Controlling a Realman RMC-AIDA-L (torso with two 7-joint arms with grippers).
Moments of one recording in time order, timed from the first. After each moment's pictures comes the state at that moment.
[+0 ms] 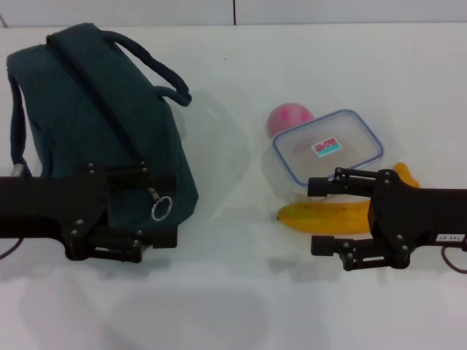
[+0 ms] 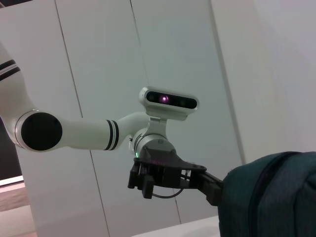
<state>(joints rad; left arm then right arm) -0.34 -2.01 0.87 0.89 1.72 2.01 -1.58 0.53 2.02 -1.05 -0.45 -1.60 -1.79 1.10</state>
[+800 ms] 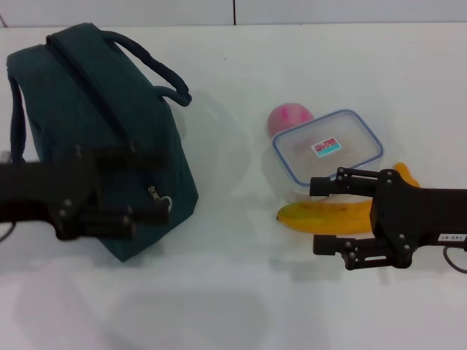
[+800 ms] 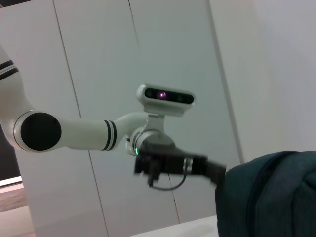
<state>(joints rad) -0.34 -2.01 0.81 0.89 1.70 2.01 -1.58 0.52 2.02 -1.05 -0.45 -1.60 -1.79 1.10</state>
